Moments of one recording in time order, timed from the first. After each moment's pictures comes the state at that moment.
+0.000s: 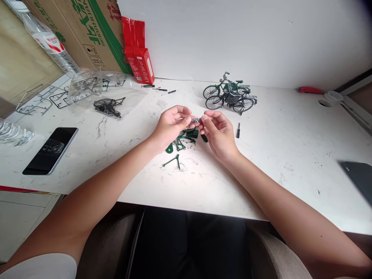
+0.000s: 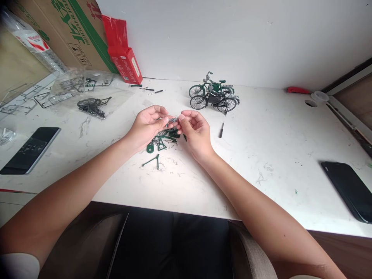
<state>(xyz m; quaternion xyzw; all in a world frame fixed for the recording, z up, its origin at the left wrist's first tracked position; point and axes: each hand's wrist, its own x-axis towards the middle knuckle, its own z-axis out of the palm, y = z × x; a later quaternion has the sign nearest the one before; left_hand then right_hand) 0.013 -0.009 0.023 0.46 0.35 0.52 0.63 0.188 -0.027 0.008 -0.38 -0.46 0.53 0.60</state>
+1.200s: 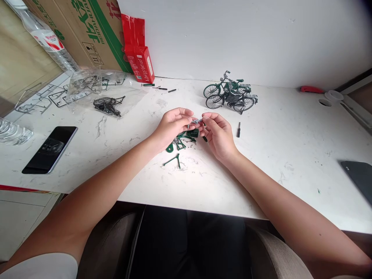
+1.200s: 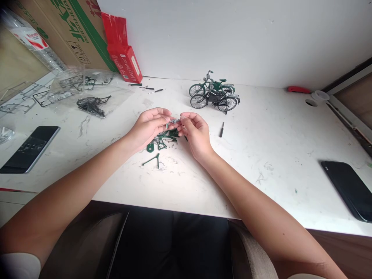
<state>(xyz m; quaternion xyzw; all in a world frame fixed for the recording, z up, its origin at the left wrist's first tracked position) 0.013 -0.009 0.026 0.43 0.37 0.49 0.66 0.191 -0.026 0.003 -0.39 -0.42 0.58 0.58</state>
